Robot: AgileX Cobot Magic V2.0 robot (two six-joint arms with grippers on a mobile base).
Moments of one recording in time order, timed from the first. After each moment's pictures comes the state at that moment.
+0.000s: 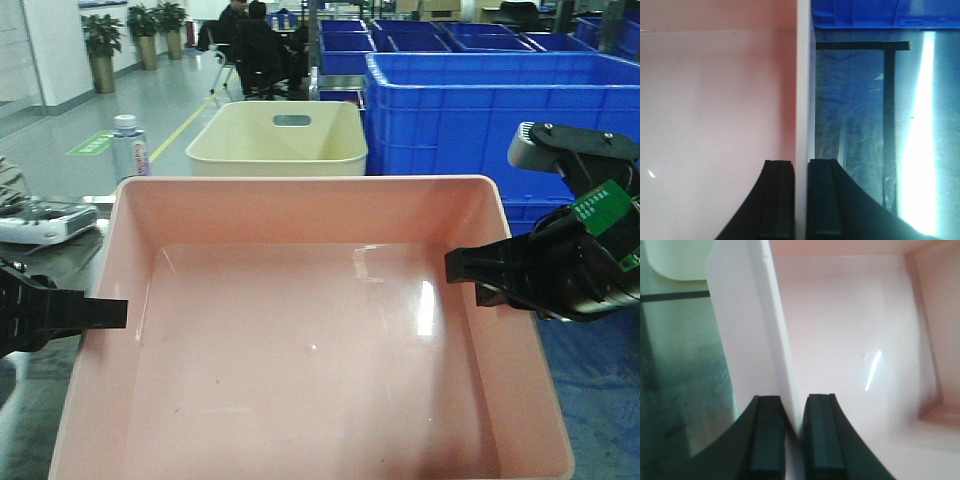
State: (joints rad) left arm -0.18 1.14 -1.17 -0.70 0.85 0.37; right arm 0.36 1.34 -1.43 -0.07 0.94 0.33
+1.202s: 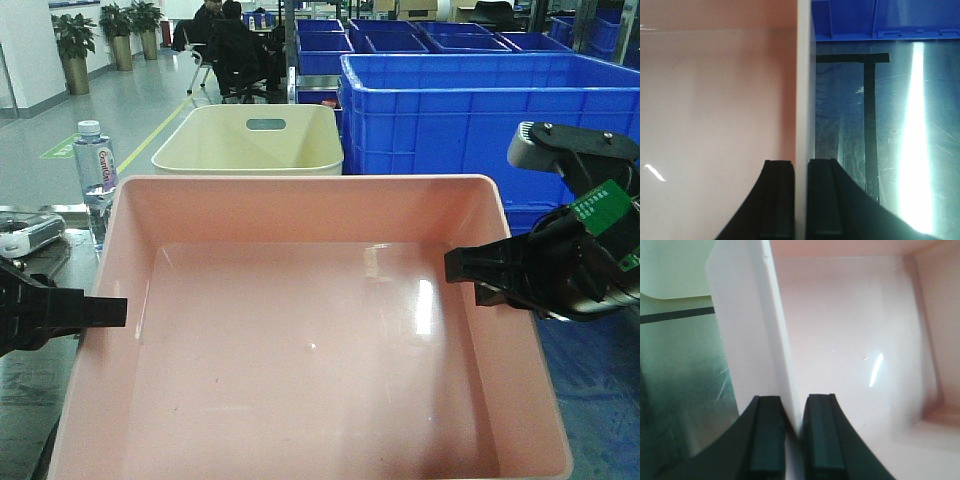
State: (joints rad) left arm -0.18 1.15 -1.17 -0.69 0.84 0.36; right arm 0.36 1.34 -1.43 -0.07 0.93 0.33
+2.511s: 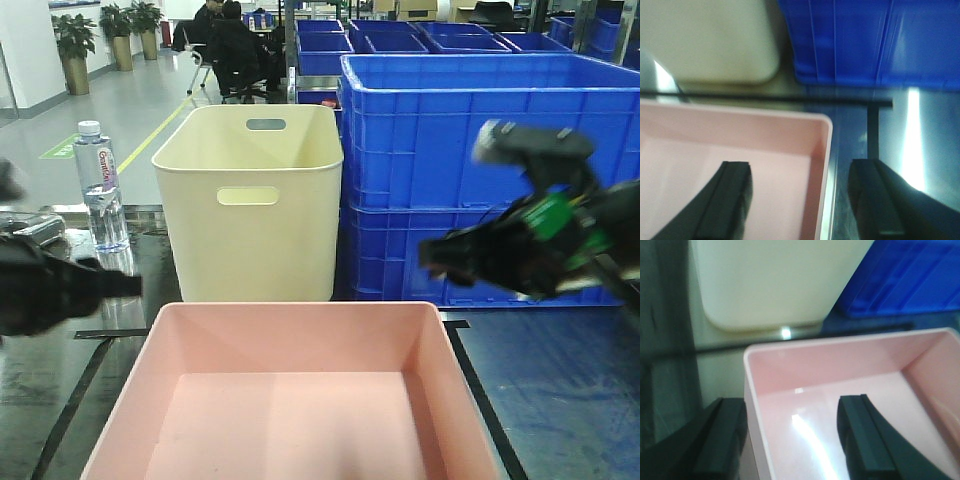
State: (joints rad) left arm -0.18 1.23 -1.16 -0.55 0.57 0.33; right arm 0.36 1.38 -1.42 -0.15 0.74 0.33
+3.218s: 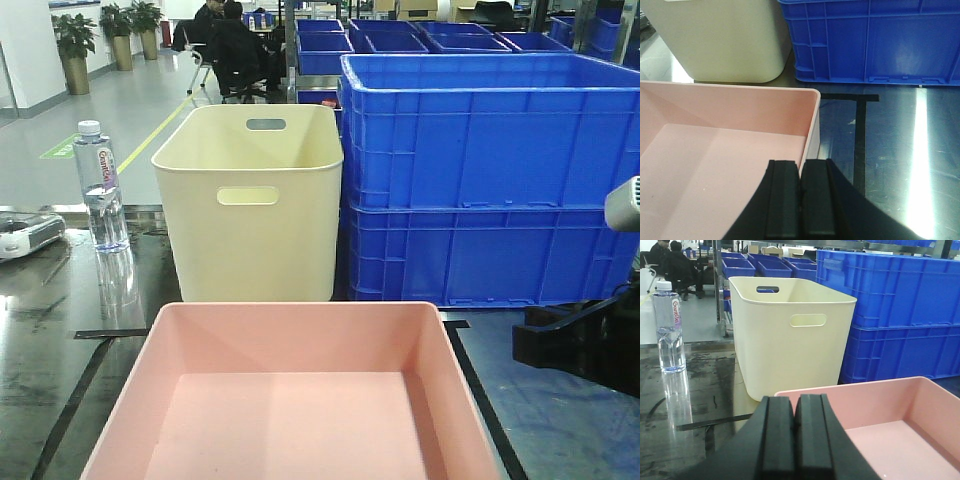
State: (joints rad) left arm -0.21 0.58 -0.64 -0.61 0.24 0.50; right arm 0.36 1.02 -1.01 -0.16 0.56 0.33
